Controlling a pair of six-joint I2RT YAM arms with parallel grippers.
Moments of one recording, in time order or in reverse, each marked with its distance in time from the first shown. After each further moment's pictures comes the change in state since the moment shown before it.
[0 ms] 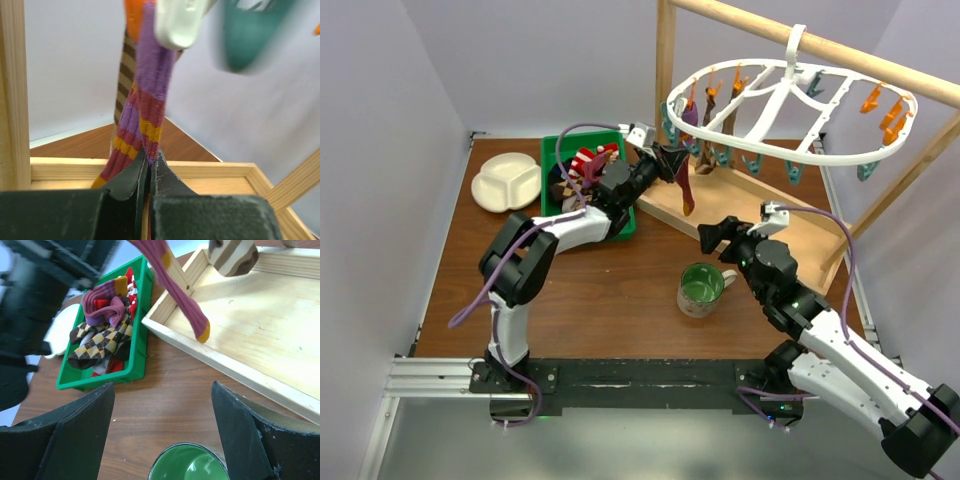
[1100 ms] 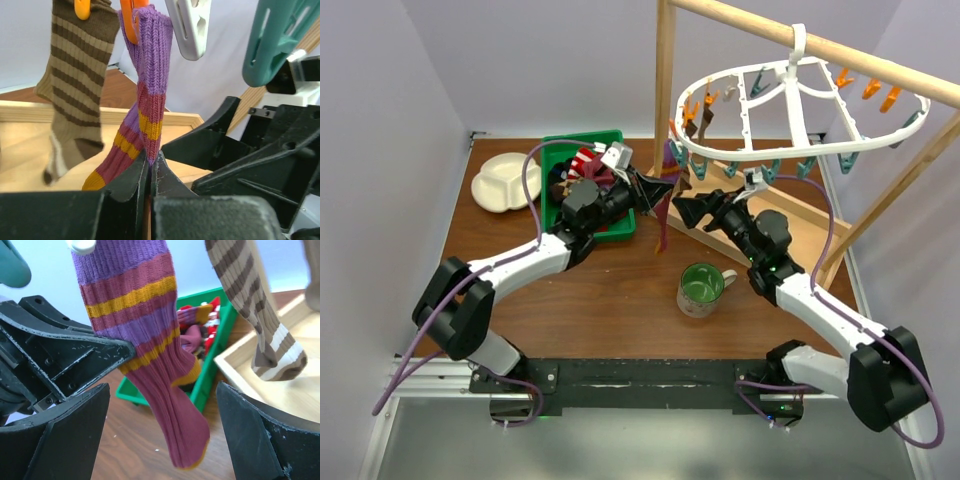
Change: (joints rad) left arm -0.015 -0.478 -0.371 -0.234 0.147 -0.084; right arm -0.199 0.365 0.052 0.567 -0.533 0.012
